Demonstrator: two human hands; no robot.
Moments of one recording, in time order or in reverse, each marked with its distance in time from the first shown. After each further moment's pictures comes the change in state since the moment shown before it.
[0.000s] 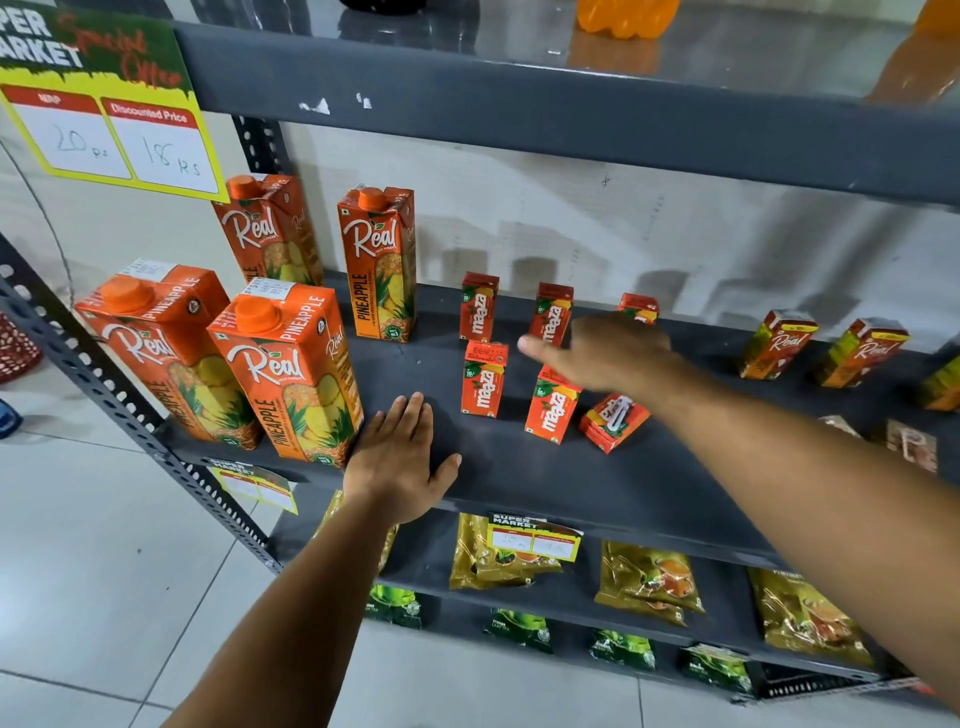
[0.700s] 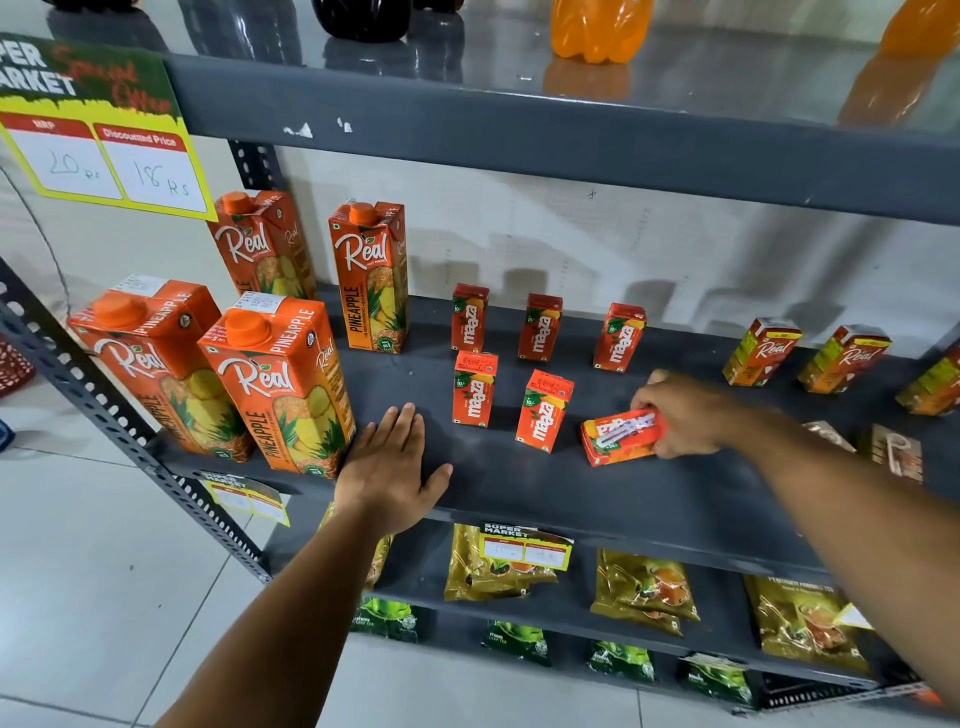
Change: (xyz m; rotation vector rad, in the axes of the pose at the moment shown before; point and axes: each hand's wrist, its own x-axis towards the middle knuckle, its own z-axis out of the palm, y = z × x) left_hand 0.001 -0.001 0.005 0.002 0.010 -0.006; right_hand -0.005 0.124 0.052 -0.058 -0.265 -0.133
